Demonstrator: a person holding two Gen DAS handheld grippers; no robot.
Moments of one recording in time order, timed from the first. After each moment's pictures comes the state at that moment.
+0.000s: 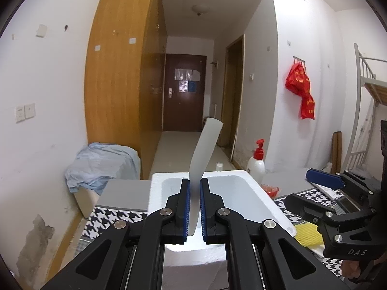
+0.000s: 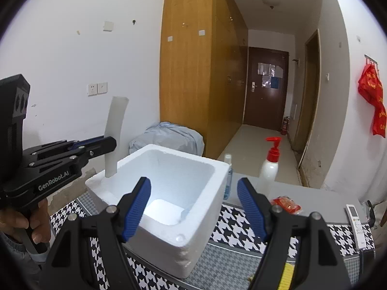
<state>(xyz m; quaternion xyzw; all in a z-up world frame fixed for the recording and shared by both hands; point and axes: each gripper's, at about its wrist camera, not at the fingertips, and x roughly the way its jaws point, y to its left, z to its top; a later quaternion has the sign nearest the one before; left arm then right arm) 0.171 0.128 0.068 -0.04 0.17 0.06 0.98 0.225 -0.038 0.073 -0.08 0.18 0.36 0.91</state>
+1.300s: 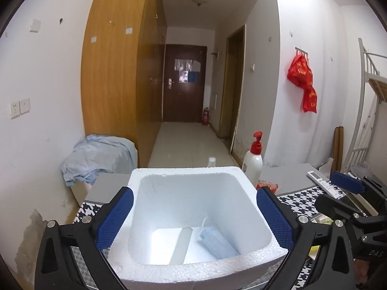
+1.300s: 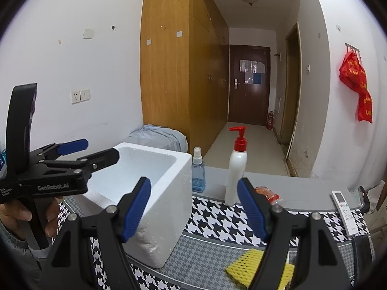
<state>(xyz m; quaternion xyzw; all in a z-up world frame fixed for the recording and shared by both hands) 0.200 0.105 0.065 -0.04 0.19 0.07 0.98 0.237 -0.084 0.066 -0.06 0.18 0.32 0.93</state>
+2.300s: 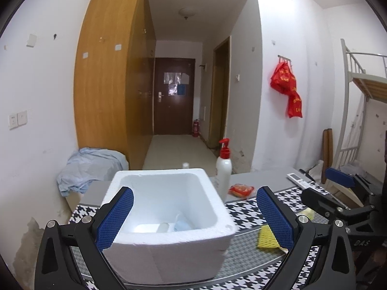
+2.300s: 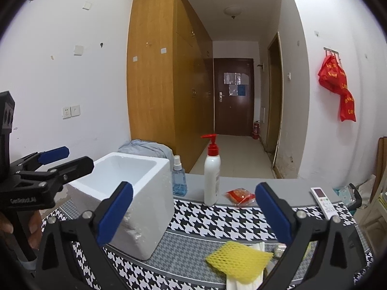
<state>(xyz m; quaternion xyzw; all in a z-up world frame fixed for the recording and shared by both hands) 0.155 0.055 0.077 -0.03 0.15 0.04 0.99 0.213 -0.133 0.069 -0.03 0.14 0.28 0.95</state>
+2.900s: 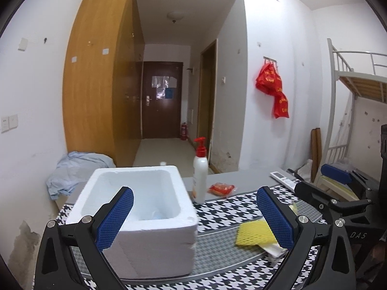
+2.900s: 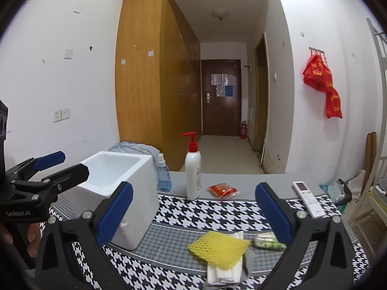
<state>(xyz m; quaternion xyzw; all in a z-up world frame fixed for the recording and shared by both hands) 0.145 0.023 0.071 -0.02 0.14 0.00 0.99 0.197 -0.167 0.067 -0.02 0.14 0.24 0.96</state>
